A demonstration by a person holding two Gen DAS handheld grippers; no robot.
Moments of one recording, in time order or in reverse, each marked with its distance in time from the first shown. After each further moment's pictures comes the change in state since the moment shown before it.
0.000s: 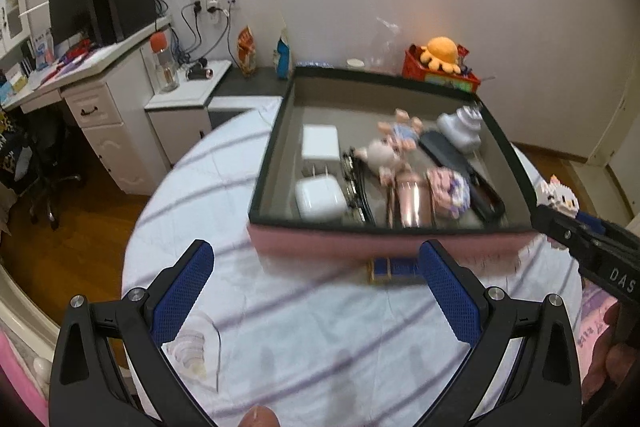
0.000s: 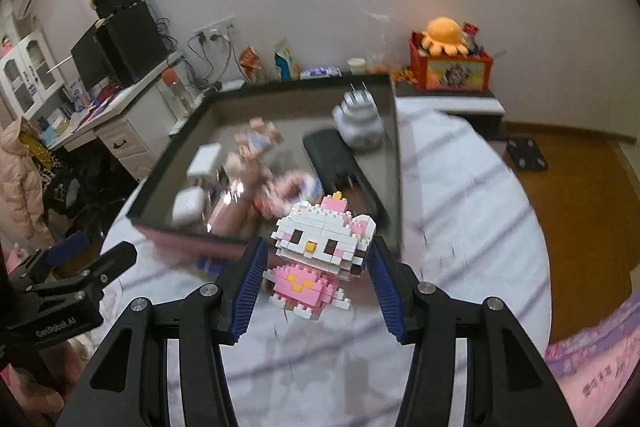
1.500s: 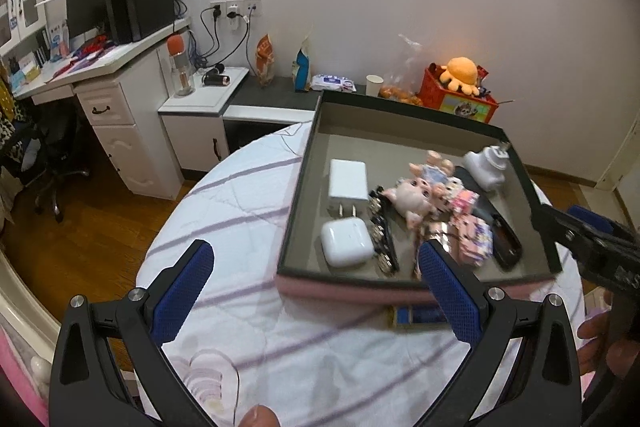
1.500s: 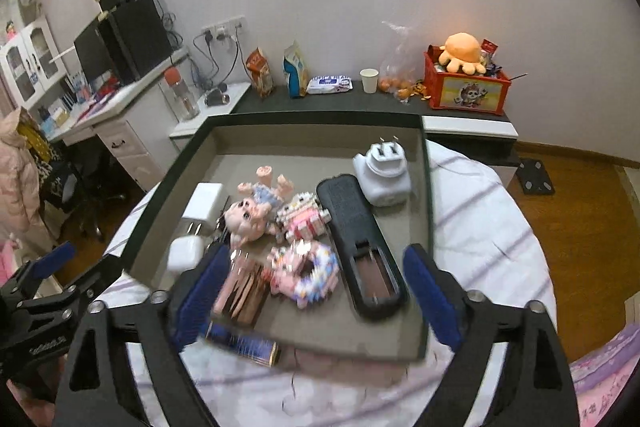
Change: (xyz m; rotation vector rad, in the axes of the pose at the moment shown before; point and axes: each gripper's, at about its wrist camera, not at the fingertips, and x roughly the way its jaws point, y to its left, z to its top) left arm 0.006 0.018 0.018 -0.053 -0.028 0.028; right arm 0.021 0.013 0.037 -0.036 0.001 0.004
